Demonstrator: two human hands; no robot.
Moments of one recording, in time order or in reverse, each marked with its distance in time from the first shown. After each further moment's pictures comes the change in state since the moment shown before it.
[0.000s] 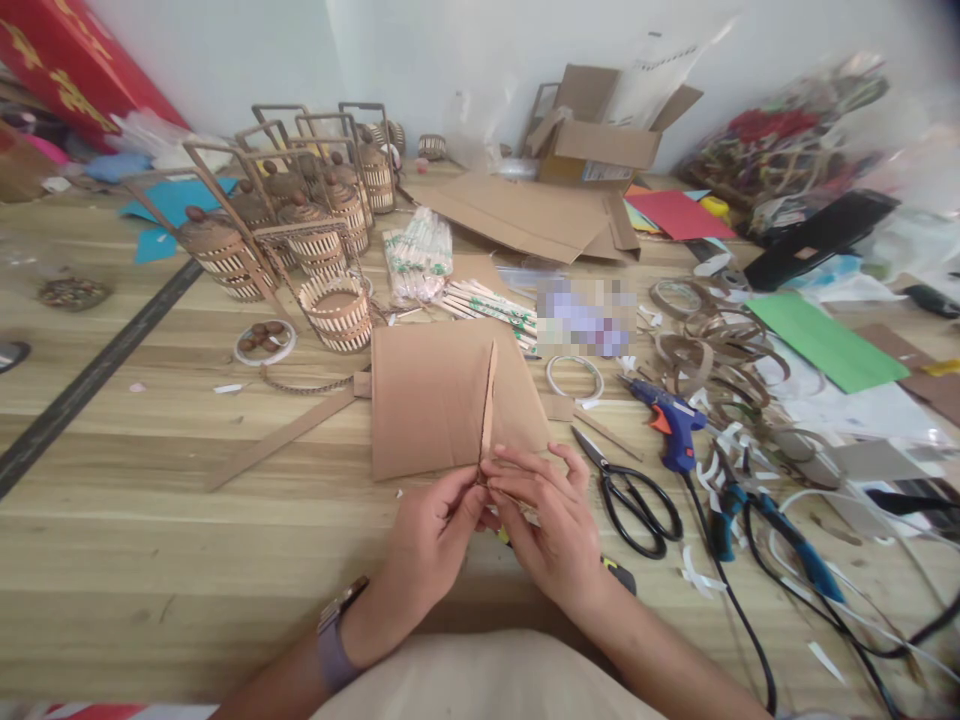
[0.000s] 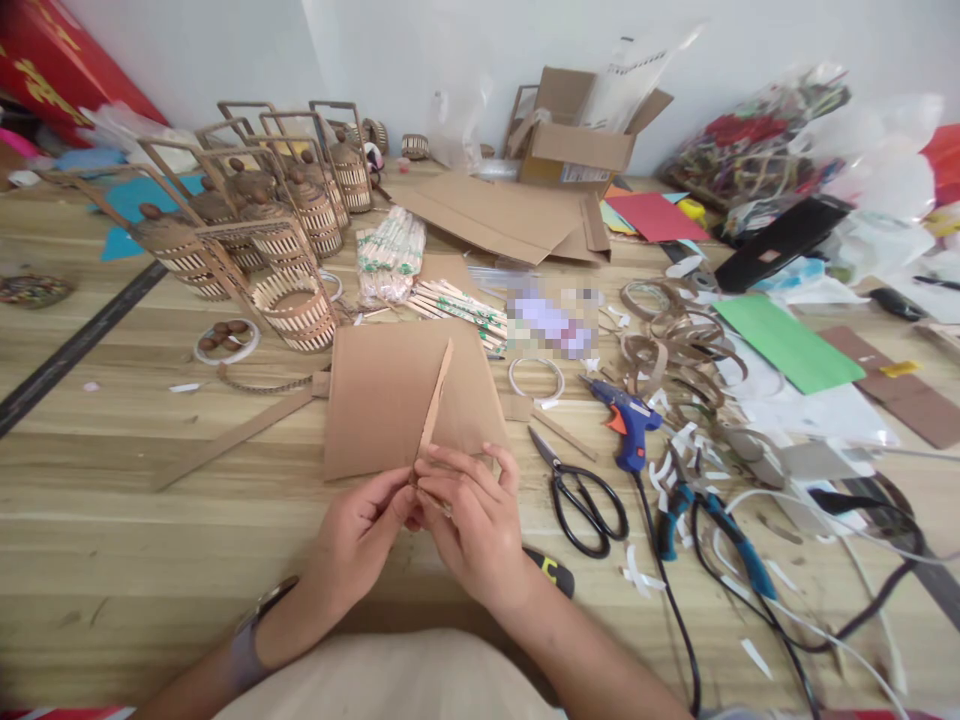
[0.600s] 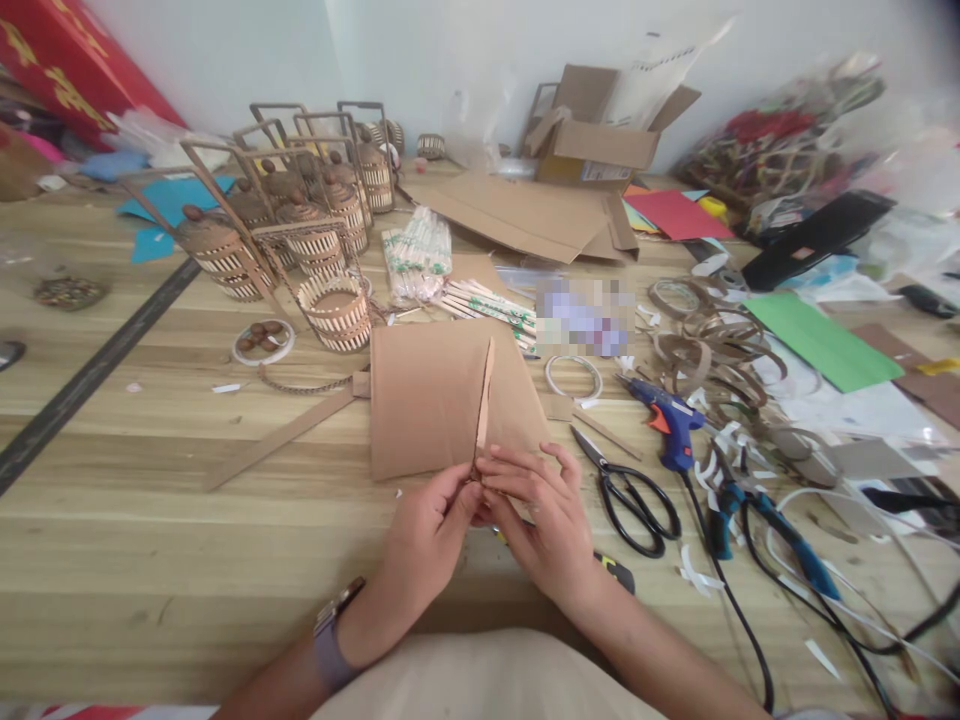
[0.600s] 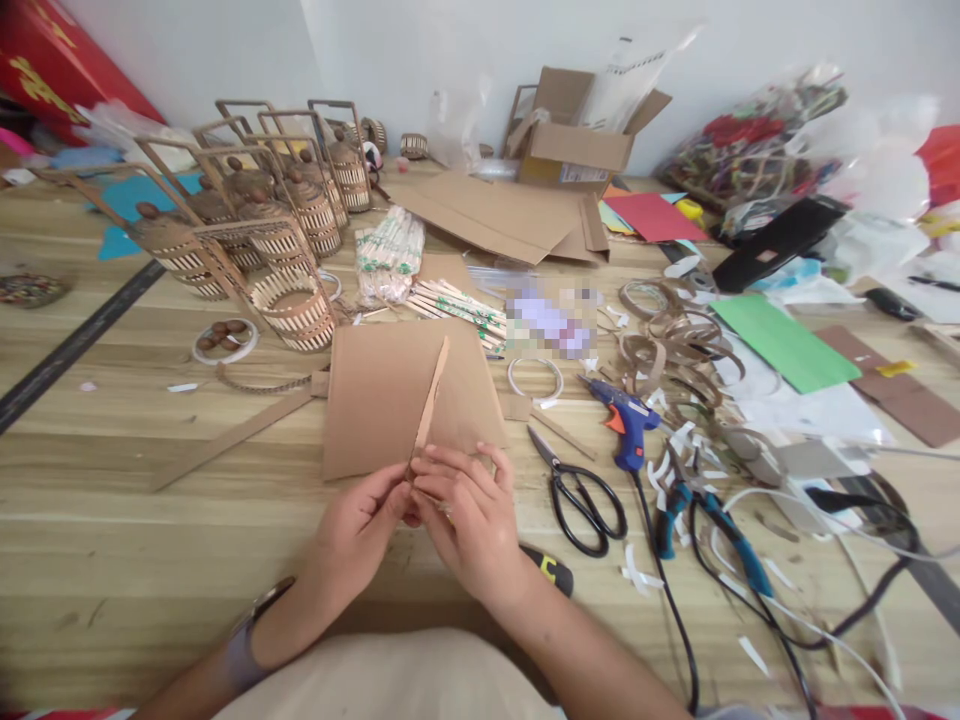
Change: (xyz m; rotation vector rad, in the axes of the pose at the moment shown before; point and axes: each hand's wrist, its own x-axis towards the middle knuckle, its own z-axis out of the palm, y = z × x) left_hand 0.001 0.002 -0.001 -0.036 -0.012 -0.057; right_hand -0.001 0.000 0.003 0.016 -0.003 0.006
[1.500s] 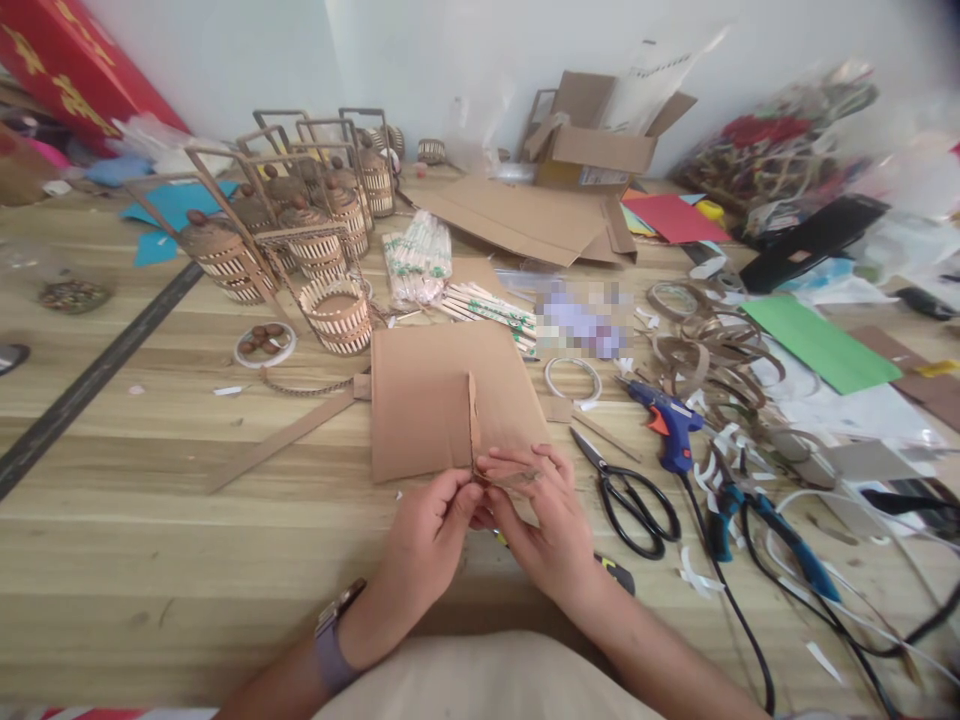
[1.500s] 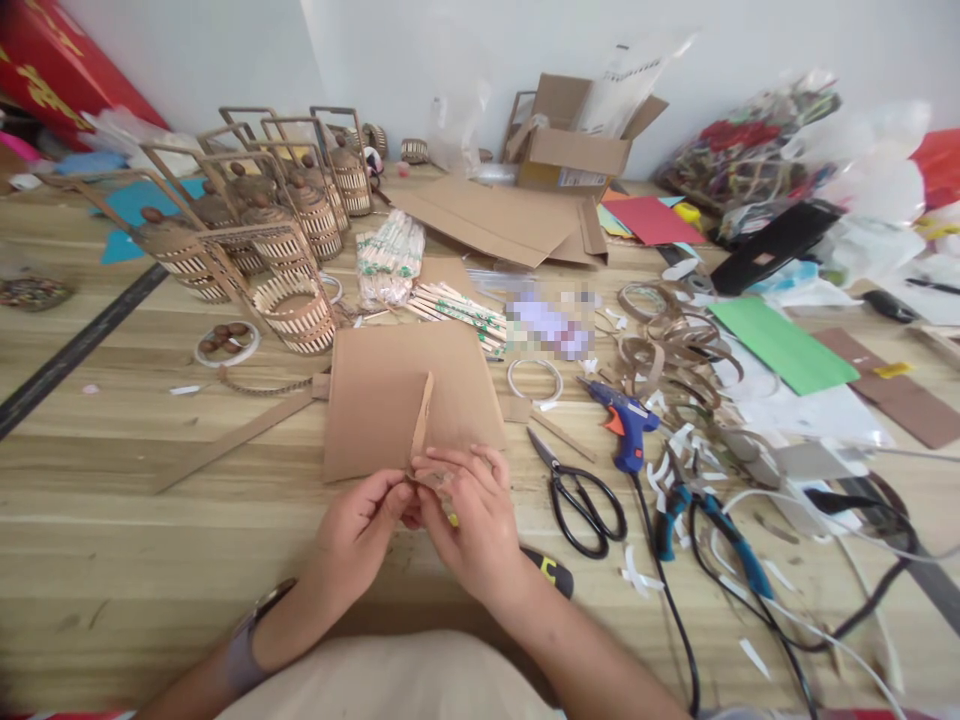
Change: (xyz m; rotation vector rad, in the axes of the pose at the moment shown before) left_hand -0.001 0.000 0.000 0.064 0.023 0.011; right_hand -0.001 0.003 0.001 -0.005 -0.027 0.040
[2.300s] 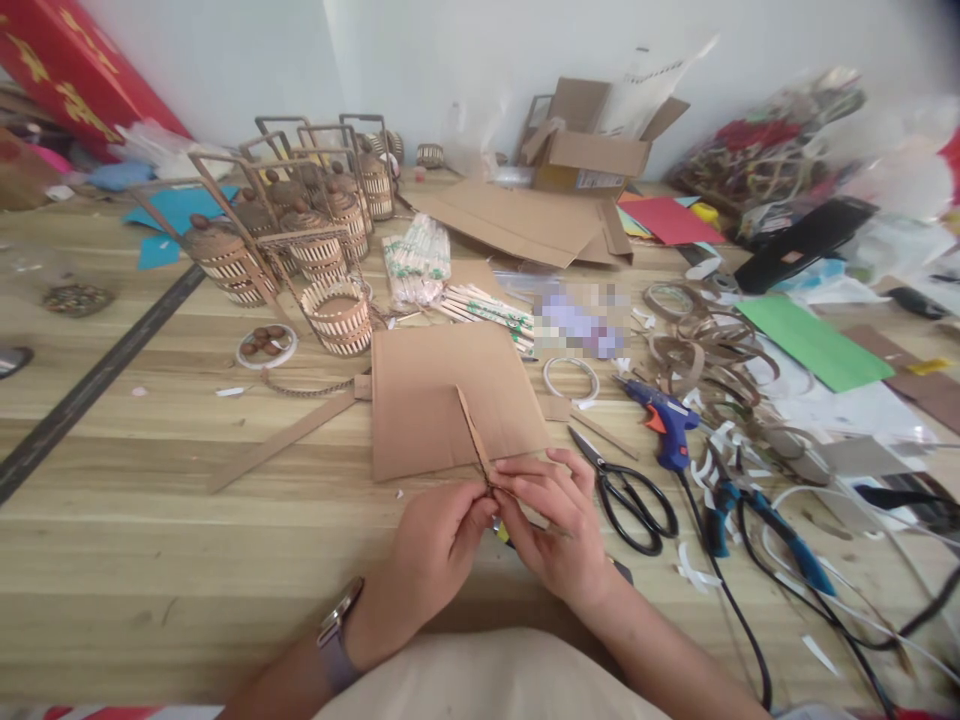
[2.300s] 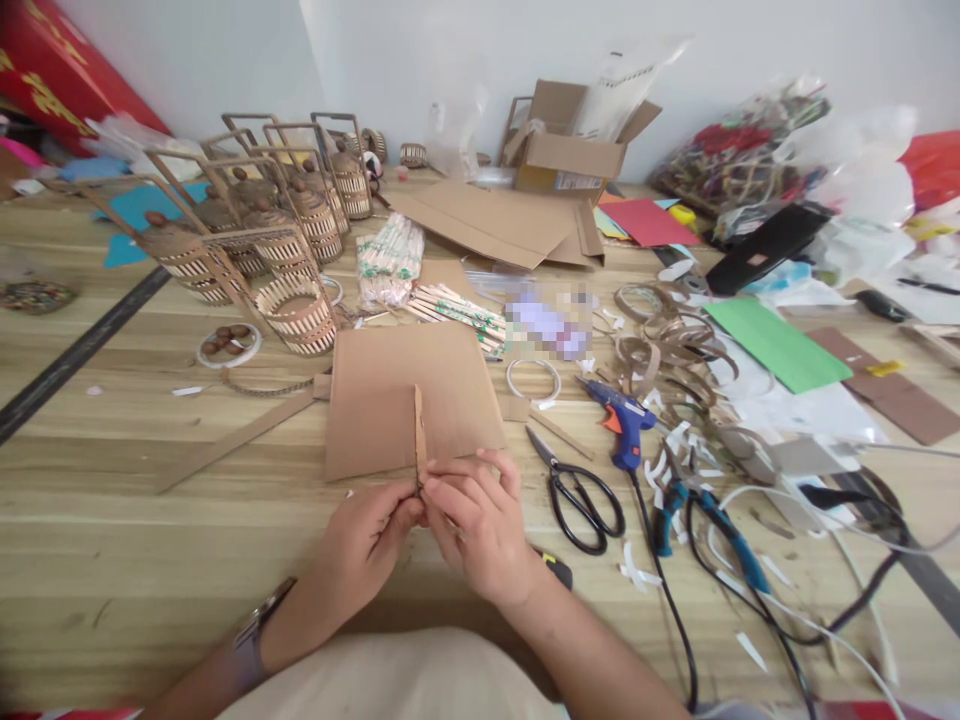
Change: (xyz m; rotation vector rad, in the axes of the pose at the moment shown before) left_hand -0.004 -0.001 -0.002 0.471 -0.019 0.350; right_hand 0.004 -0.003 -0.010 -0.057 0.051 -0.113
